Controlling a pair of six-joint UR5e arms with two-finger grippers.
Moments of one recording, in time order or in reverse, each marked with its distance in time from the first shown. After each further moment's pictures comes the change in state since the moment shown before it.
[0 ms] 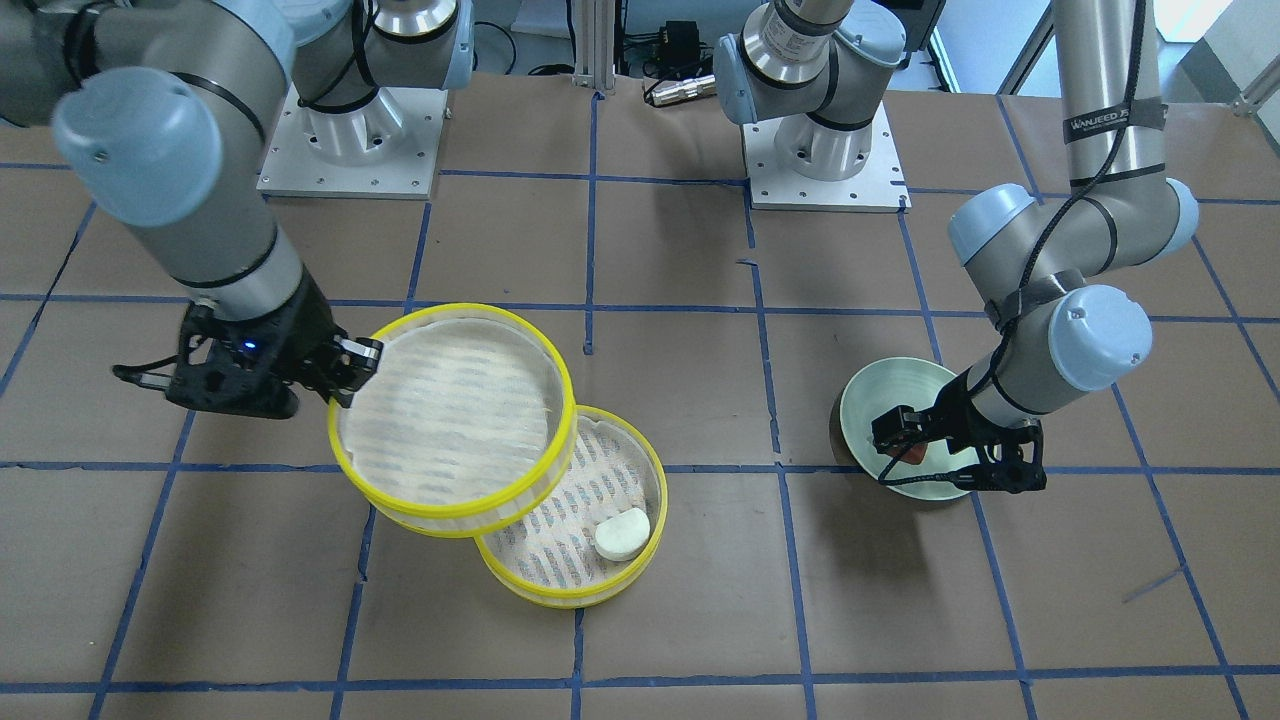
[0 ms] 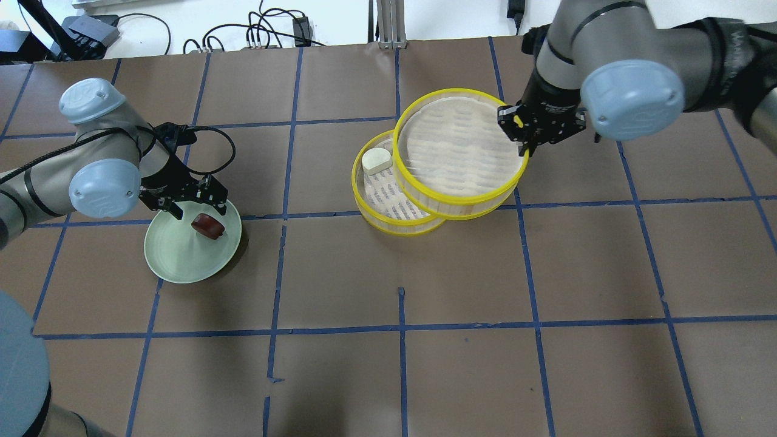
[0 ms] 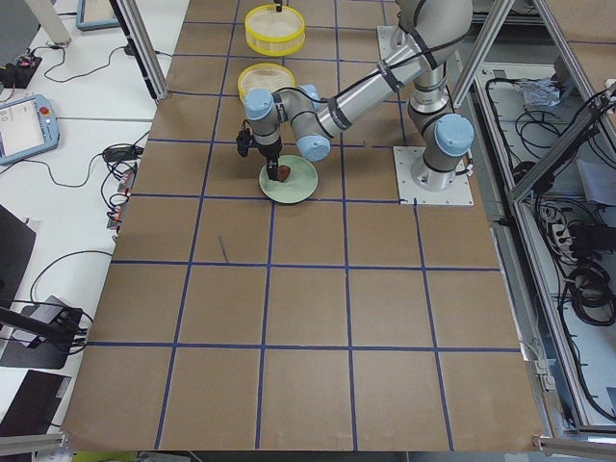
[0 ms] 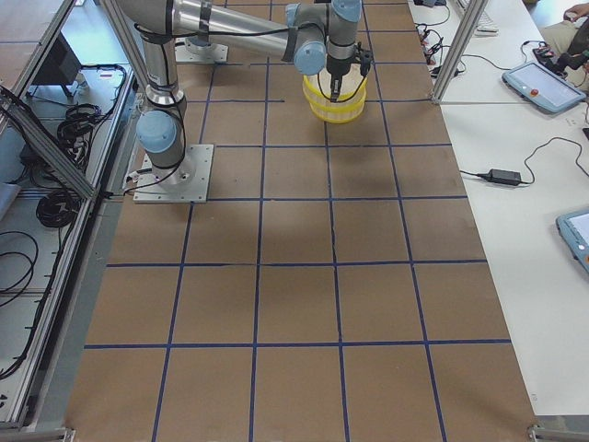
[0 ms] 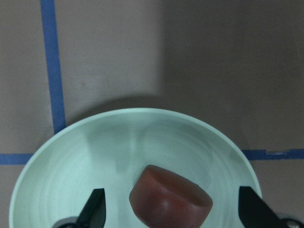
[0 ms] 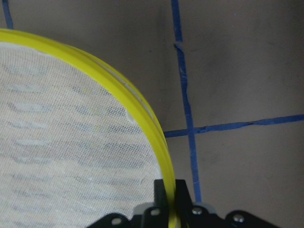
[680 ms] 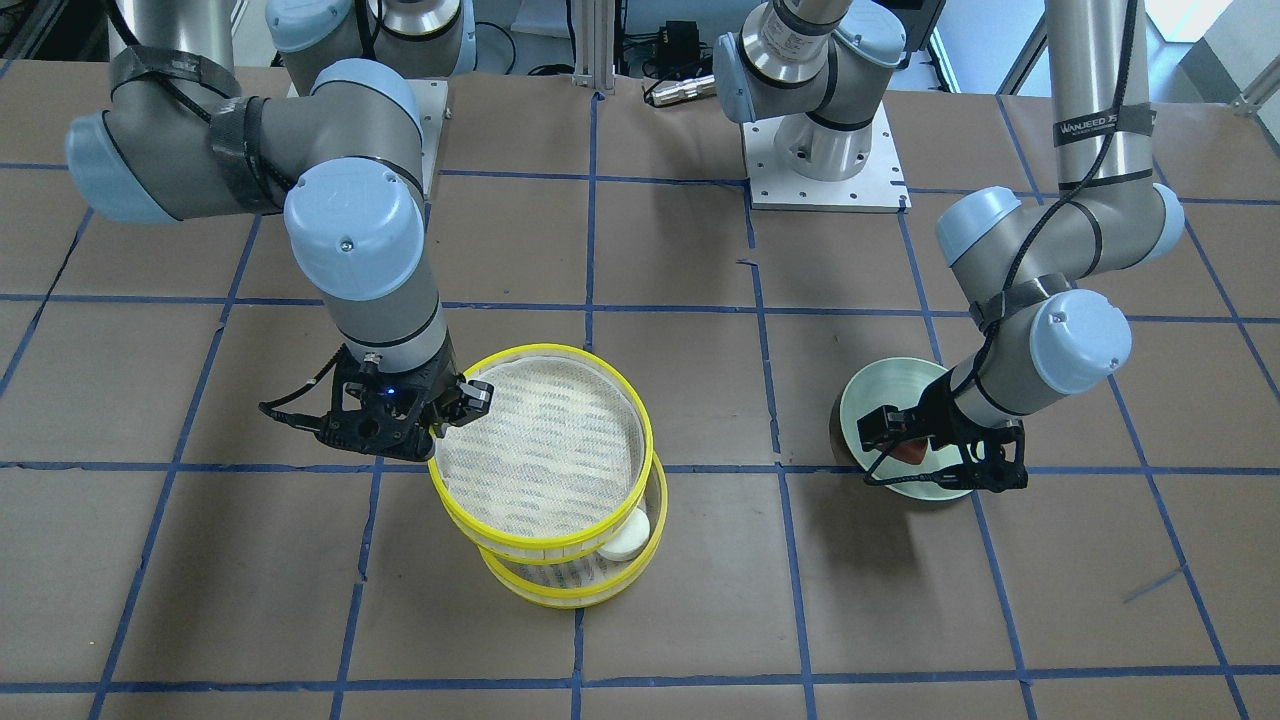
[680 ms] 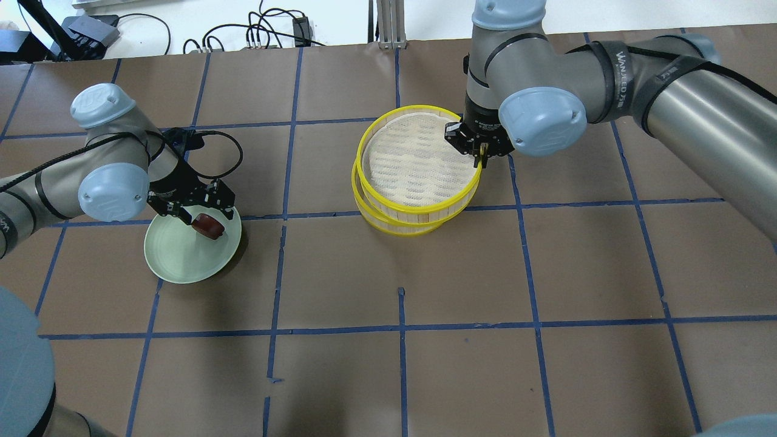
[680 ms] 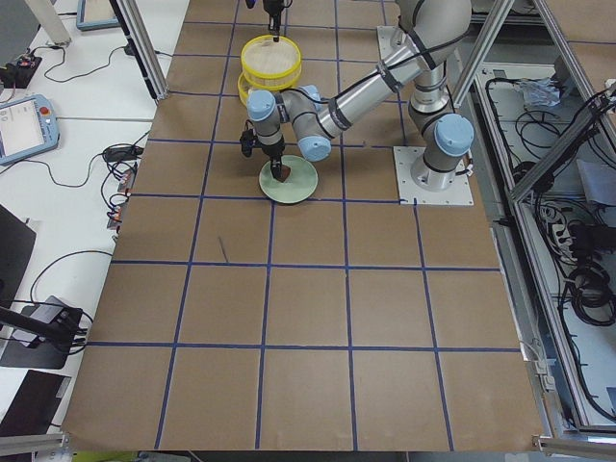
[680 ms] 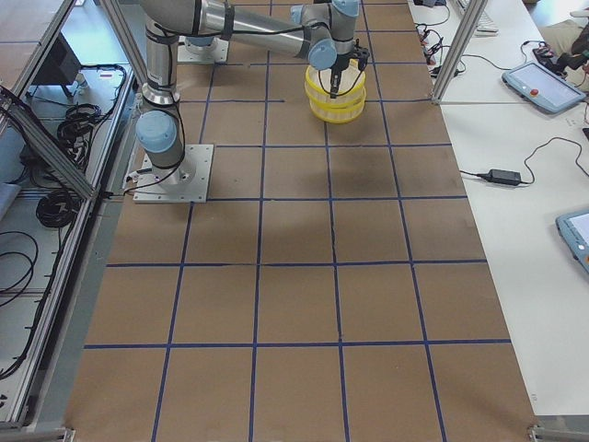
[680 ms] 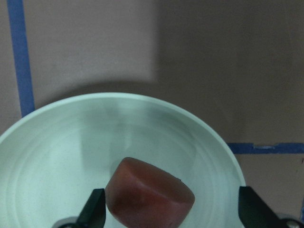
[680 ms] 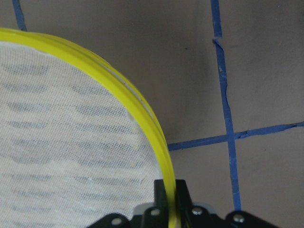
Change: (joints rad) left arm -0.017 -0.011 -0.008 0.002 -0.001 -0.034; right arm 0.107 0.092 -0.030 -0.066 -0.061 0.136
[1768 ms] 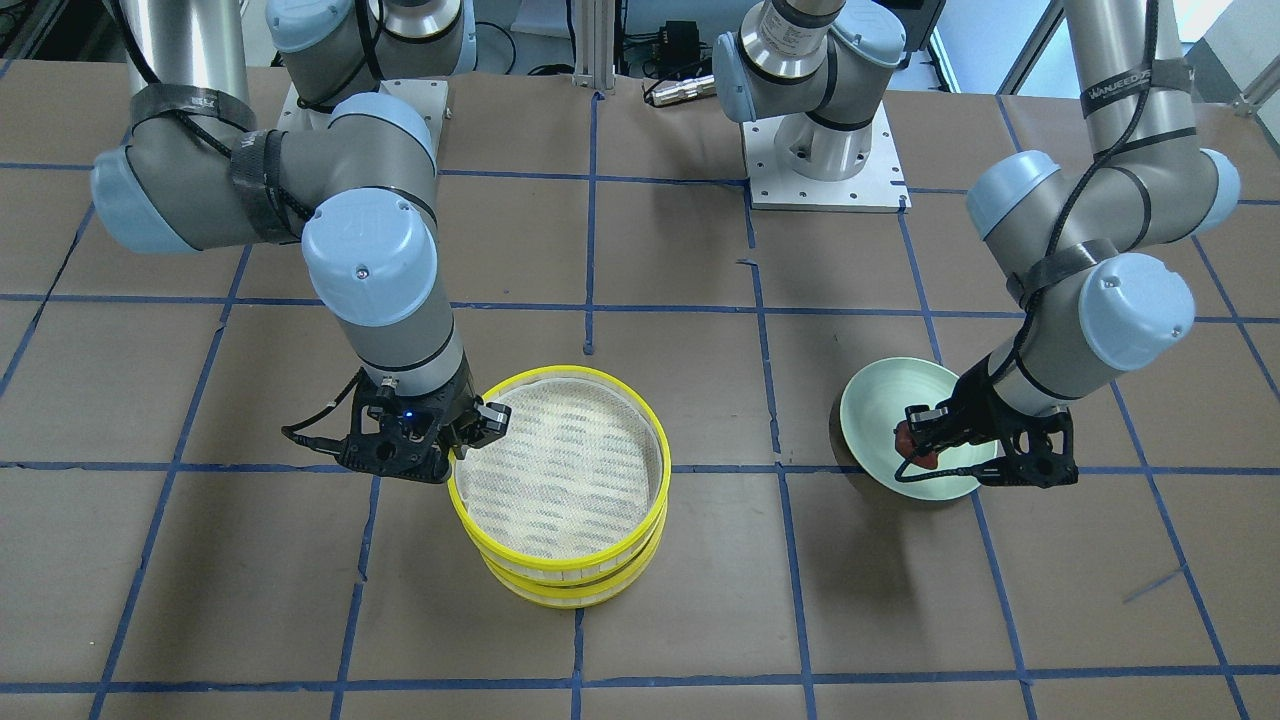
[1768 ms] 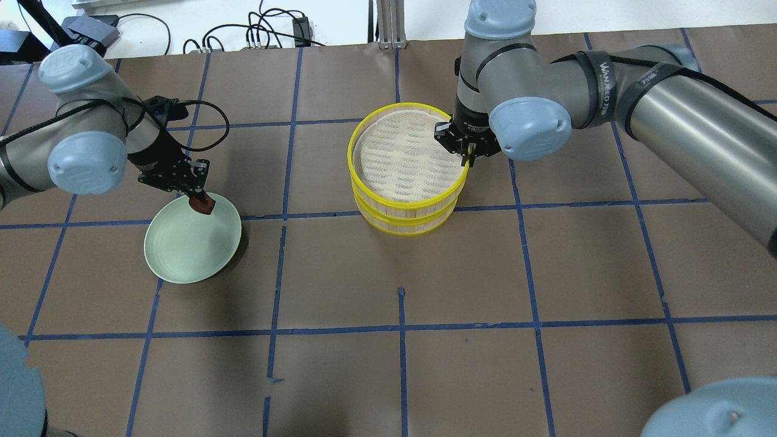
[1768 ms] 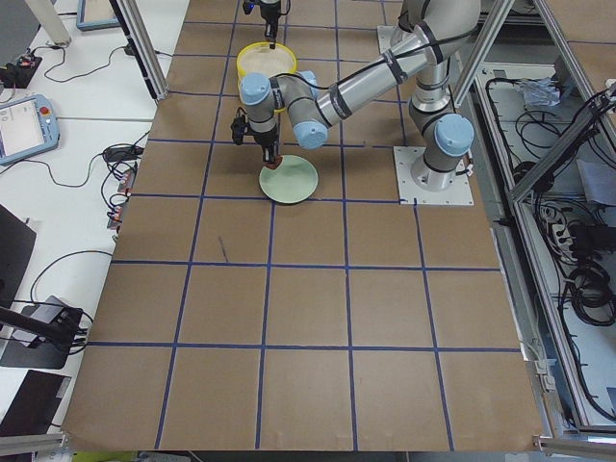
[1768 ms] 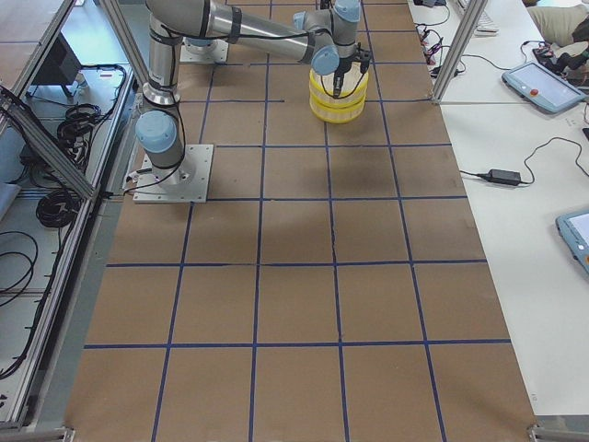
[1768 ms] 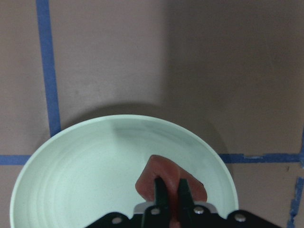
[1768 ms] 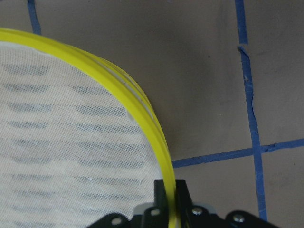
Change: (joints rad) left arm -0.007 0.062 0.117 -0.127 0.006 -0.005; right arm 0.006 0.041 0.001 -0.065 0.035 0.012
